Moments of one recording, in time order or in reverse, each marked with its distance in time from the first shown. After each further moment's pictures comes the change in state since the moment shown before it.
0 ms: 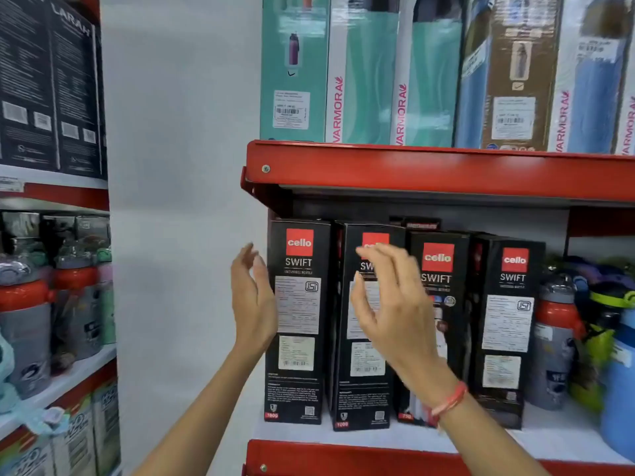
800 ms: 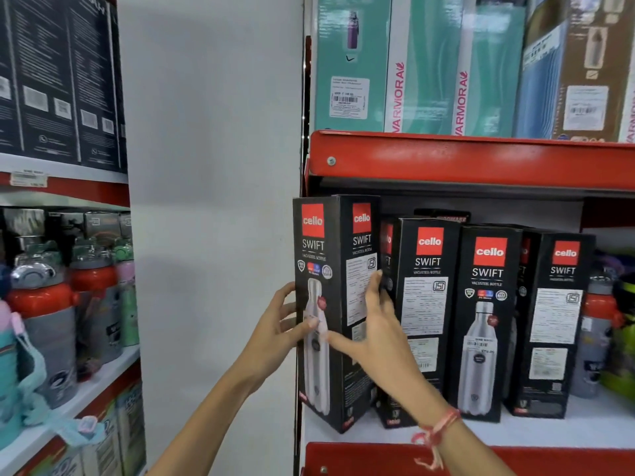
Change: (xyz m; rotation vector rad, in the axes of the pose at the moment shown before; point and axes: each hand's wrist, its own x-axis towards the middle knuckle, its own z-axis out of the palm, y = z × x) left_hand 0.003 -0.044 -0.076 -0.198 -0.657 -0.348; right_hand -0.025 -0.064 0.075 0.235 -0.599 0.613
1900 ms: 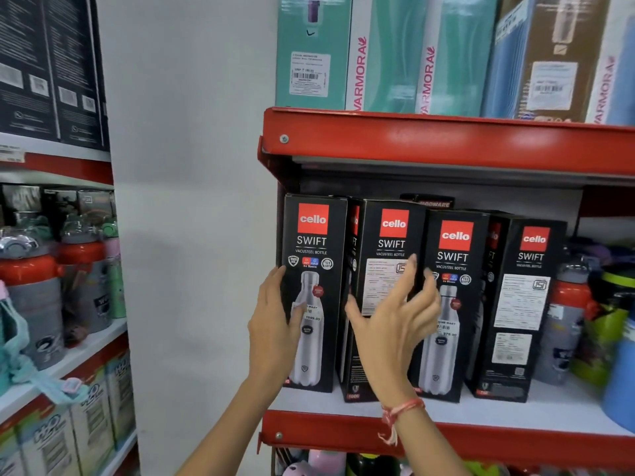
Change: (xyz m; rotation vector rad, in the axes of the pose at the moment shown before) left_hand -0.011 -0.009 0.086 0.567 0.565 0.245; right_hand -0.009 0.048 -0.020 -0.293 0.636 0.163
